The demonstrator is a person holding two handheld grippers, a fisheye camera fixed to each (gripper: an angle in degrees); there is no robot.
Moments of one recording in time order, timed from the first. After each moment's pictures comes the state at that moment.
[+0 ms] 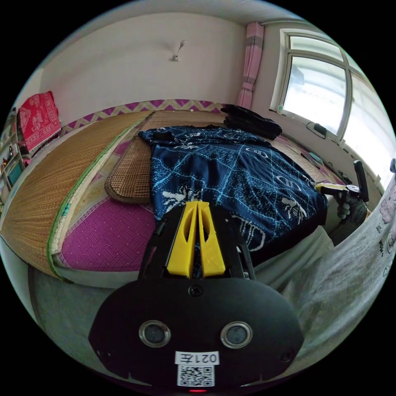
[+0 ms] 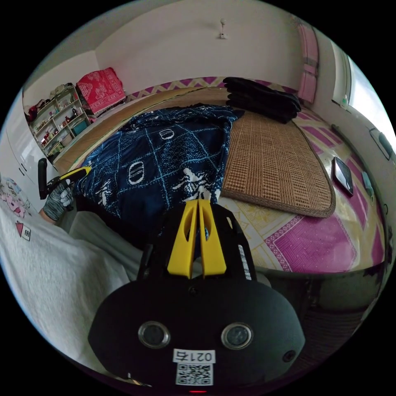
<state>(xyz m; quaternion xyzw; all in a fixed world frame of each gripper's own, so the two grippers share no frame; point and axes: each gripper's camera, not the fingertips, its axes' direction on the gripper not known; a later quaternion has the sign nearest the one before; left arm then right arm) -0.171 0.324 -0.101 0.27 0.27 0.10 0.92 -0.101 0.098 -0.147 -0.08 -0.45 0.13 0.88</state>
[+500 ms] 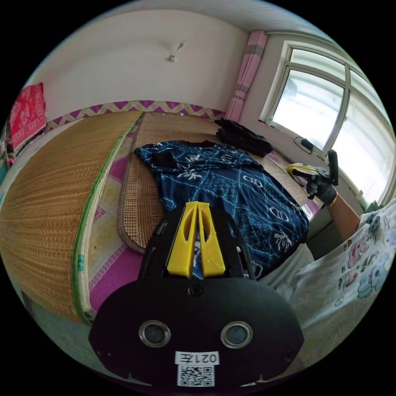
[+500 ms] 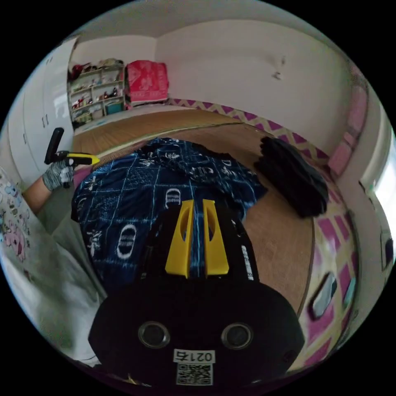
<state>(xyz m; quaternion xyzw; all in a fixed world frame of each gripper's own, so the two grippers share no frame) -0.246 0.223 -0.103 0.25 0.34 0.11 0.90 -0.156 -0.103 -0.135 0.08 -0.46 -0.03 0.89</state>
